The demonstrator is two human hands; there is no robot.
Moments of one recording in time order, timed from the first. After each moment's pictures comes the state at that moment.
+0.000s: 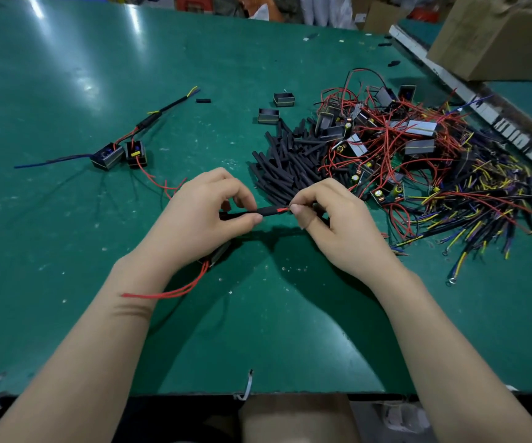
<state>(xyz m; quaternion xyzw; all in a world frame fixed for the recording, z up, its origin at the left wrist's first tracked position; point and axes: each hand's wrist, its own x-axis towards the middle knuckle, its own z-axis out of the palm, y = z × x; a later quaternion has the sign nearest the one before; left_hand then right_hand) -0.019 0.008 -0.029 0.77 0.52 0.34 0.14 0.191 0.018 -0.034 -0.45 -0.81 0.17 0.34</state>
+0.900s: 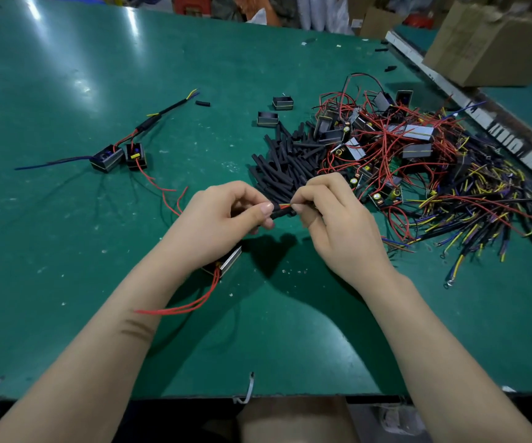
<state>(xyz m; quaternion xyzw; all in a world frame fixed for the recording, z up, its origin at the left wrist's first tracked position) -0.004 0.004 -0.027 0.69 0.52 0.38 0.32 0.186 0.011 -0.034 -0.41 -0.83 0.00 0.38</state>
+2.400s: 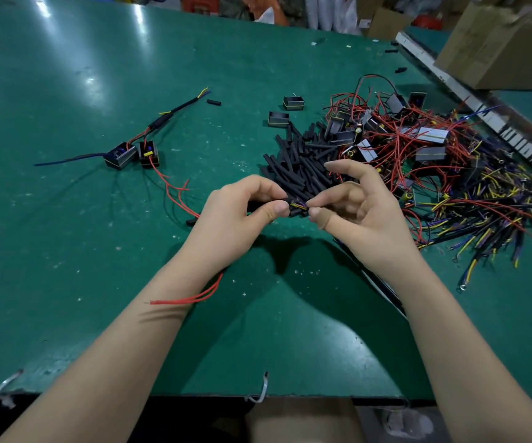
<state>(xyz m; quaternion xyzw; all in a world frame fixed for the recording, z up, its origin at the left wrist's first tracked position) 0.002 0.002 -0.027 0.67 0.52 0.44 0.30 0.189 0.013 -0.024 -0.41 -0.68 0.40 0.46</state>
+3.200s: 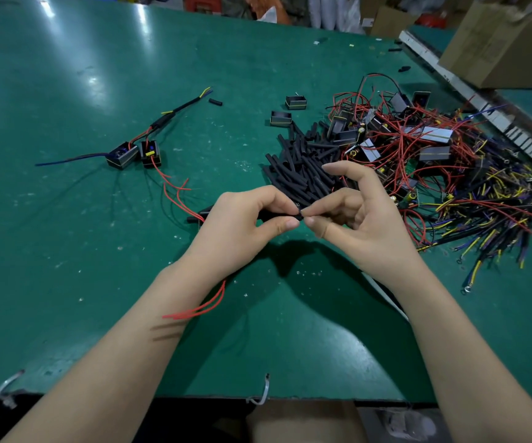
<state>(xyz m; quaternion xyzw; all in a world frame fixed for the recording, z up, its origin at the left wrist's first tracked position) 0.003 0.001 -0.031 0.74 0.48 0.41 0.24 0.188 0.009 -0.025 -0.38 -0.72 0.38 0.44</state>
